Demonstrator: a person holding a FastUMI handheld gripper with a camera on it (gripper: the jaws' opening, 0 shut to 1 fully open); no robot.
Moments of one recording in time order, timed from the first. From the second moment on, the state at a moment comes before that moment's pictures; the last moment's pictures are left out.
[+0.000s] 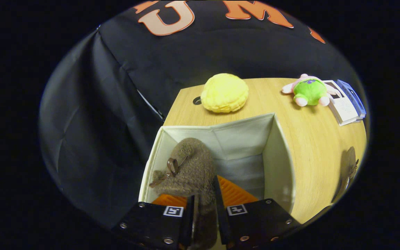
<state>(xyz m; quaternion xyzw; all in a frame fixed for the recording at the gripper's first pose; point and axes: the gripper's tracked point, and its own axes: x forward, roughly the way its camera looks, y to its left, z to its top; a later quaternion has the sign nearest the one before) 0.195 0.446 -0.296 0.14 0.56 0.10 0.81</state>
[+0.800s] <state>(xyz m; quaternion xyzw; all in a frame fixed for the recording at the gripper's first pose) 0.164 0.352 -0.179 0.10 0.44 0.17 0.88</state>
